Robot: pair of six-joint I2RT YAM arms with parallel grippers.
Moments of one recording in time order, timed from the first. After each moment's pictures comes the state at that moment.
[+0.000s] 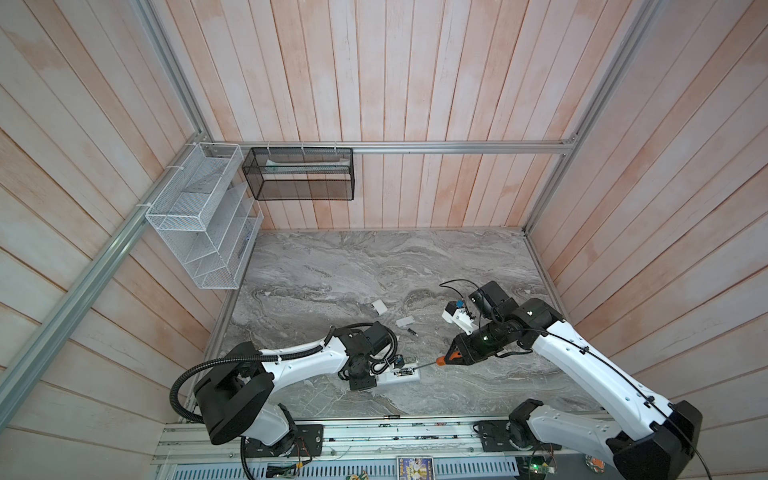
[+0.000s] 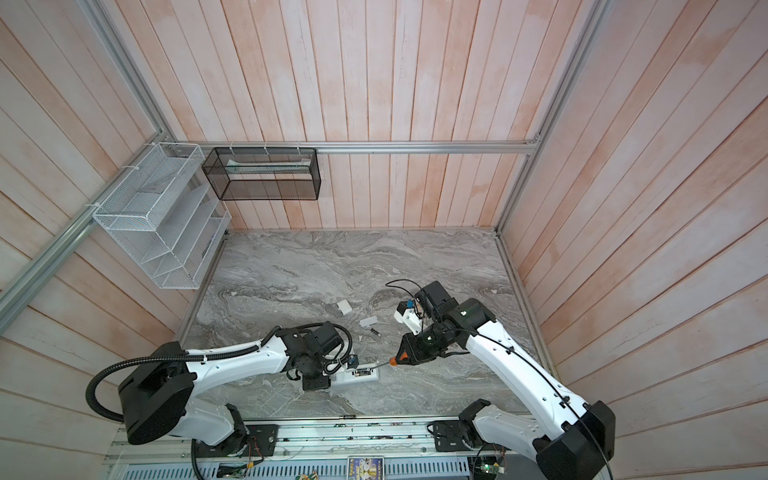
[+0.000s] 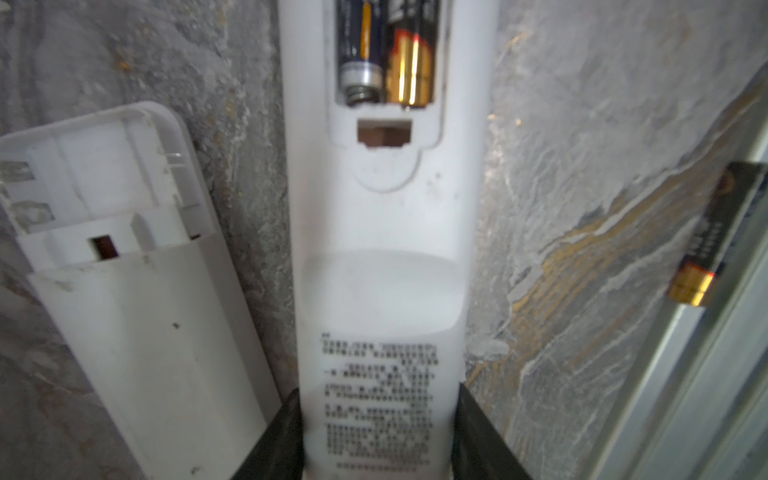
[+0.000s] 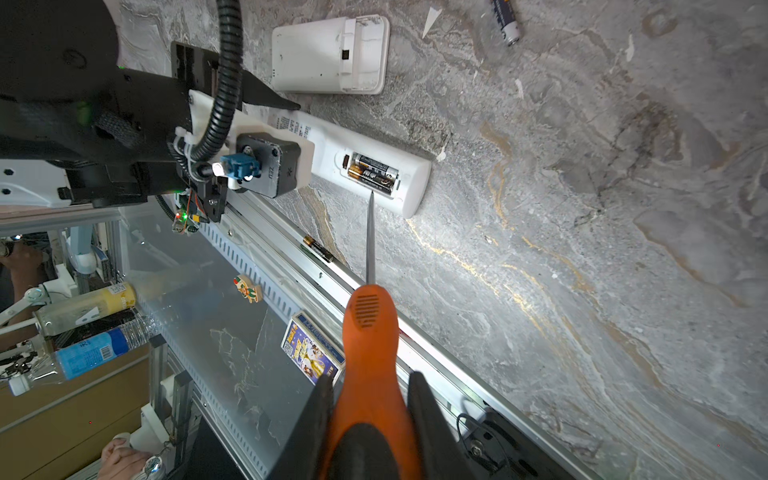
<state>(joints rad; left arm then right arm) -0.92 1.48 0.80 -0.72 0.07 0.51 0.60 1.12 1.02 -1.18 -0.53 0.24</state>
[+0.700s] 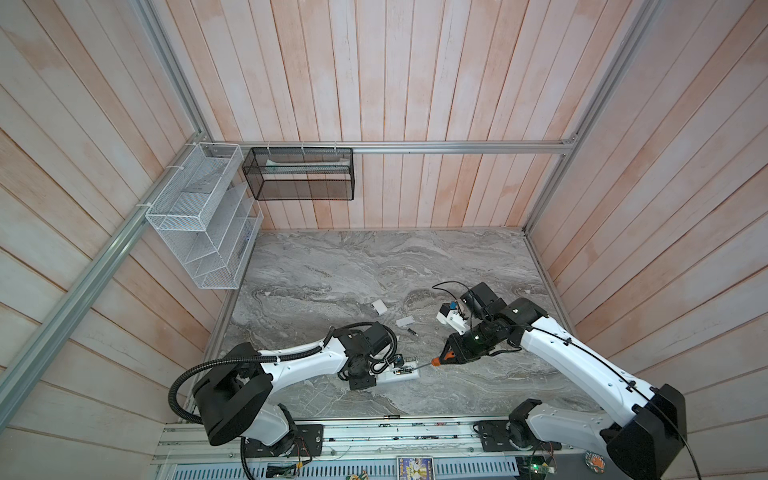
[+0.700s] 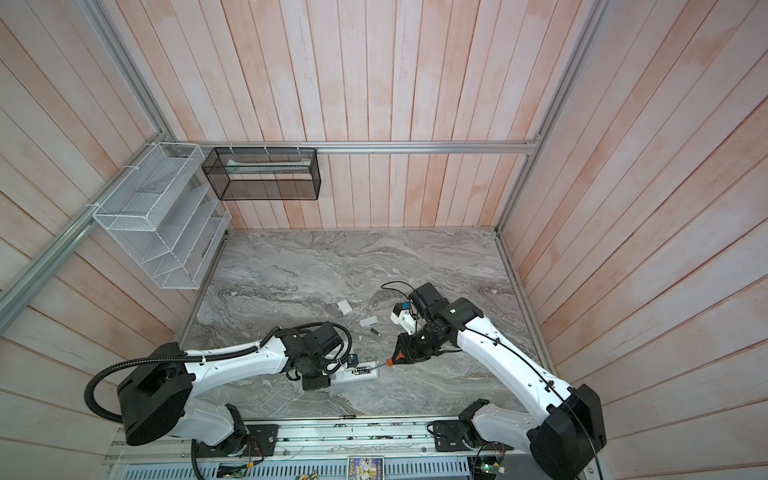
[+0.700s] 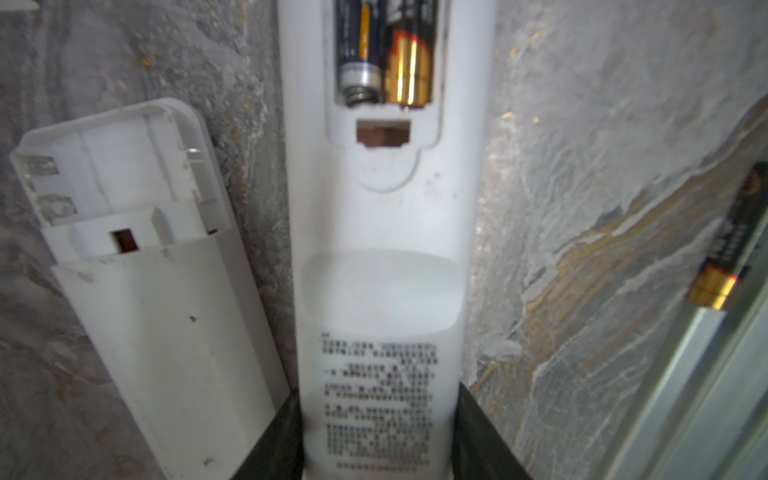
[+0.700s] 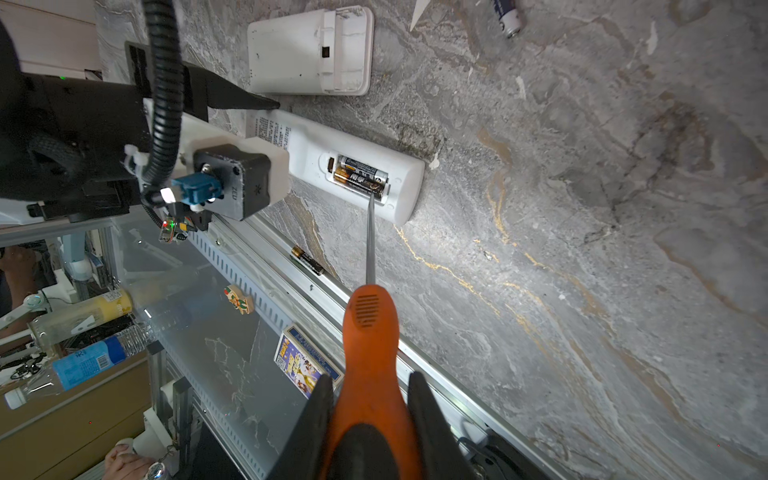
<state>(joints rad) -0.92 1.47 0.79 -0.71 0.05 0.51 0.60 1.19 0.98 -1.10 -0.52 0.26</state>
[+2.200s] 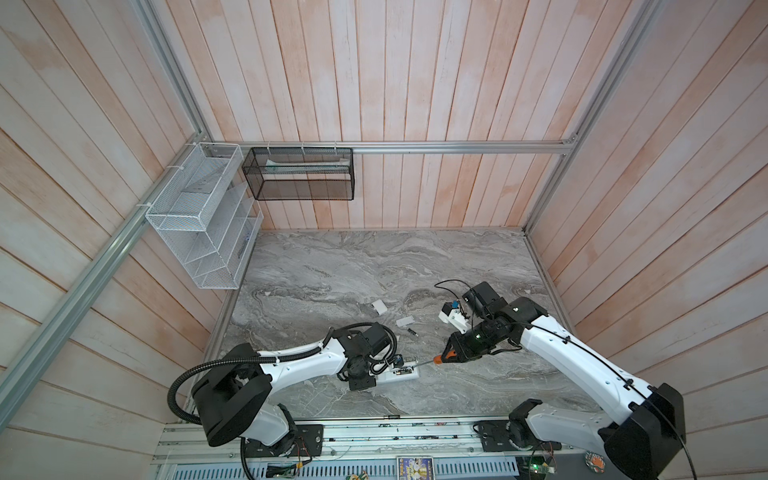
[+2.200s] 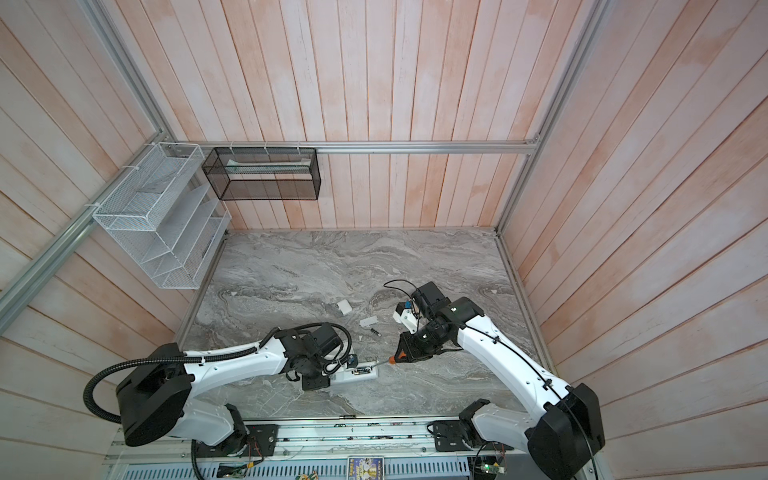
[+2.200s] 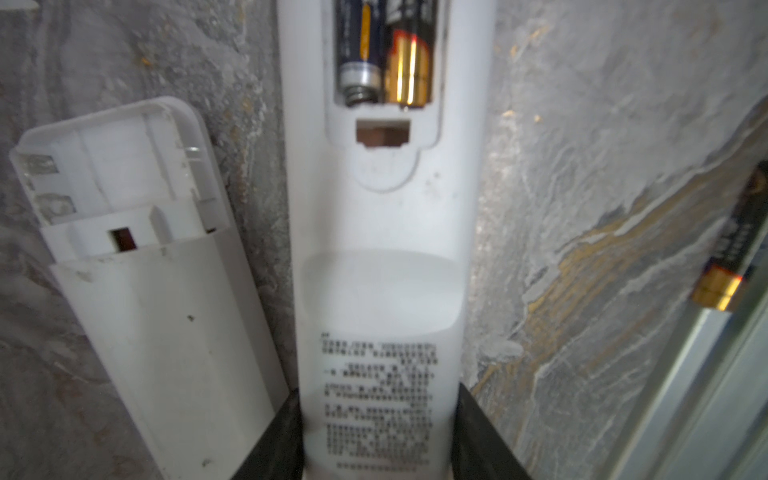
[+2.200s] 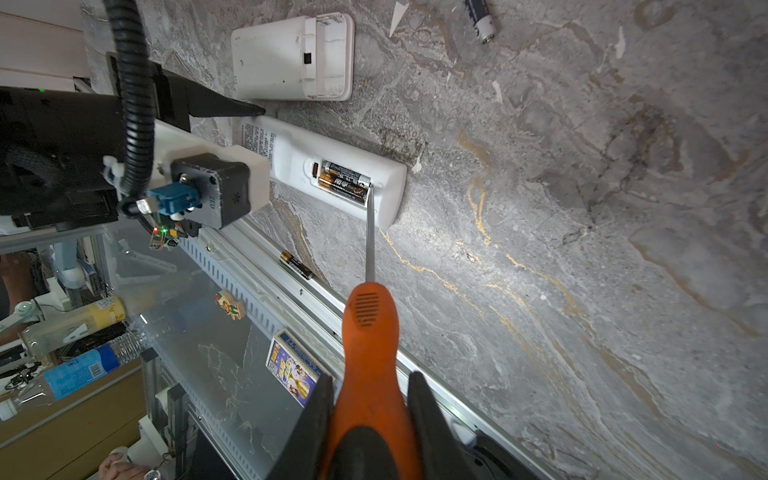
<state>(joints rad) -0.93 1.47 0.78 -0.70 0.04 0.51 0.57 1.19 0.97 -1.10 -0.51 0.24</state>
